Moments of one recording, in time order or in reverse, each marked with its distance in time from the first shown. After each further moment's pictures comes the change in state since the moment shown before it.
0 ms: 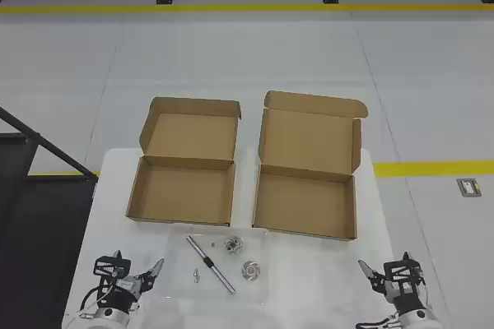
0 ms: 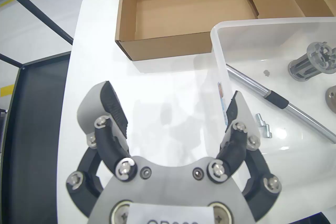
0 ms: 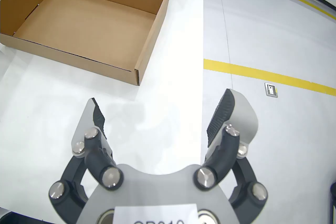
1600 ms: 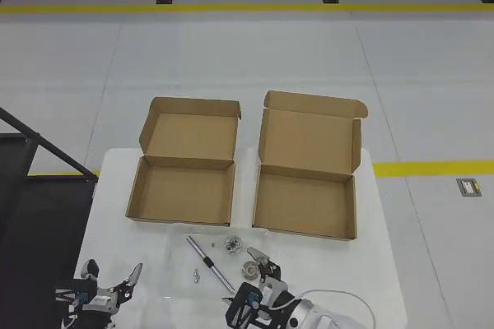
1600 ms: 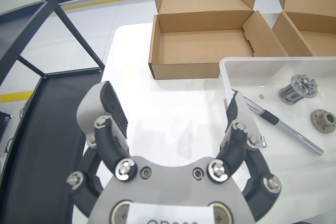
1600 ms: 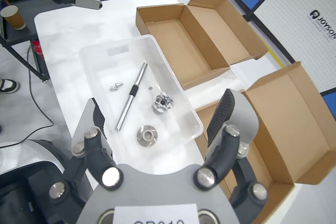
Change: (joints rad) left arm 0.164 -0.019 -0.124 -0.085 -0.081 0.001 0.241; right arm 0.413 -0.082 -0.711 -0.270 -0.367 -0.317 0.429
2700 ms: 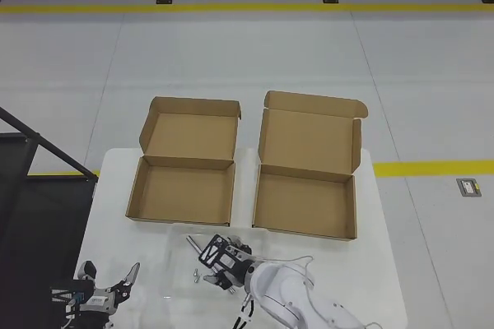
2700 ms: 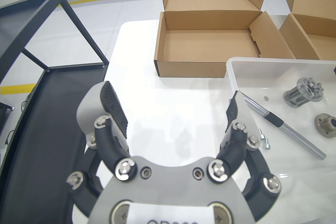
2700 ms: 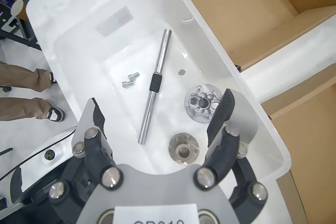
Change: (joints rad) left arm 0.001 -0.003 -0.004 0.002 -0.021 0.004 -0.004; right arm 0.413 -0.163 -0.190 0.523 0.450 0.192 0.268
